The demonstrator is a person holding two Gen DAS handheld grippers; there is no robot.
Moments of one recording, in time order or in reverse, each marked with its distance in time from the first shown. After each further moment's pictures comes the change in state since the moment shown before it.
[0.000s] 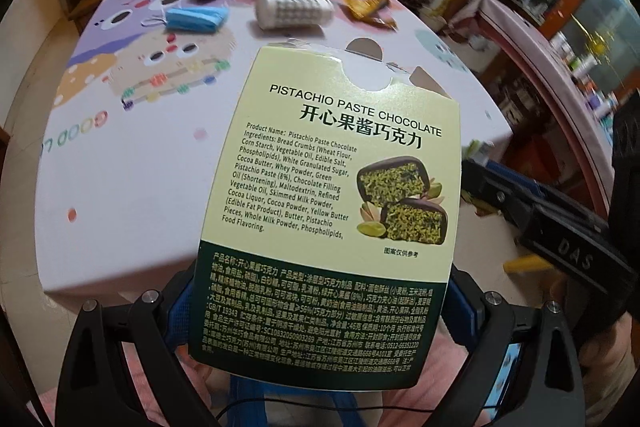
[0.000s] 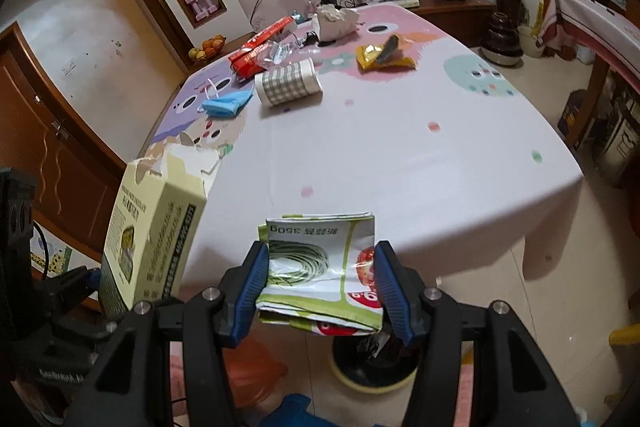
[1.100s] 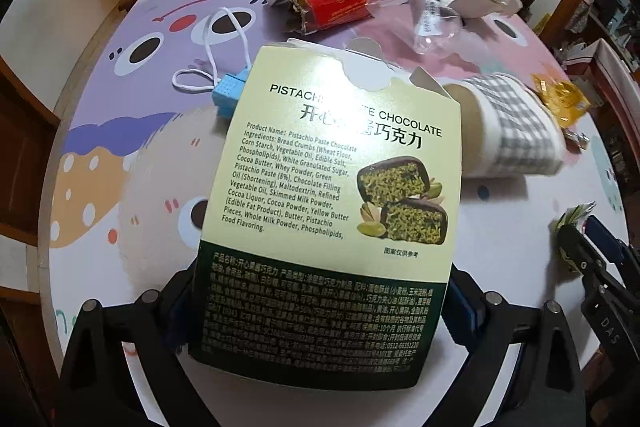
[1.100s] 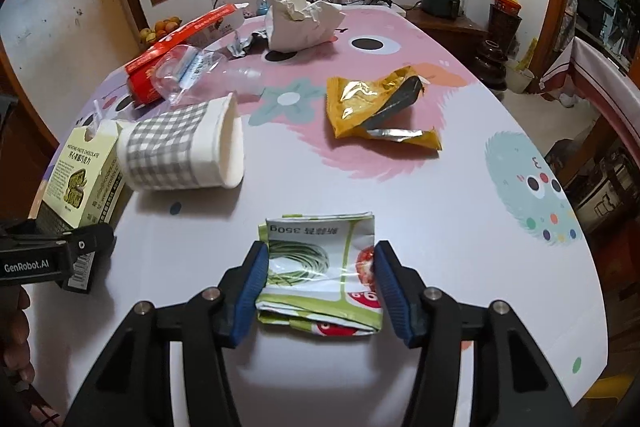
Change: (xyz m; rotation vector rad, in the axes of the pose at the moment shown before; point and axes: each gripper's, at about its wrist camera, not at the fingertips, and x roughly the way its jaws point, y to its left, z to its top) left arm 0.123 0.116 0.192 -0.163 0.028 0.256; right arm 0.154 -0.020 0.131 -0.119 0.003 -0.213
